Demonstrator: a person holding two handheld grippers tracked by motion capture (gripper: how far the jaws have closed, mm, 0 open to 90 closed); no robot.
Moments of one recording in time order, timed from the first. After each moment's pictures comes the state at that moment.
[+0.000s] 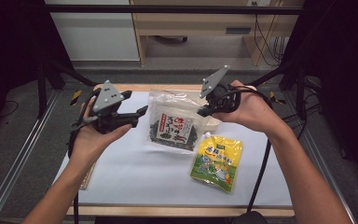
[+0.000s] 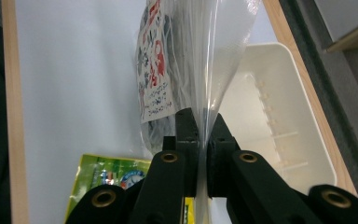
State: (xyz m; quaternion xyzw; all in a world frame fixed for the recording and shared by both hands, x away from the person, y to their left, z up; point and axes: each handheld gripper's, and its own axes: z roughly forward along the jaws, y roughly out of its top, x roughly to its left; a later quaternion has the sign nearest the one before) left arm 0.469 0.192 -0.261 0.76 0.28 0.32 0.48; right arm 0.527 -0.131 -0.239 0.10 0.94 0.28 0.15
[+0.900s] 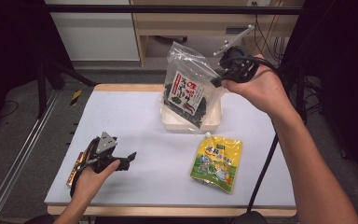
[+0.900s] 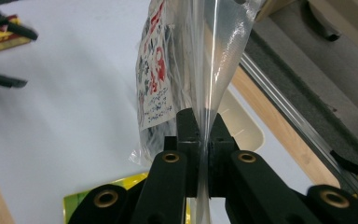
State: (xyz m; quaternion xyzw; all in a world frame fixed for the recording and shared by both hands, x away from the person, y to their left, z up) left arm 0.459 0.236 -0.434 0.80 0.38 0.25 0.40; right arm 0.546 -0.152 -0.173 0.28 0.89 0.30 0.21
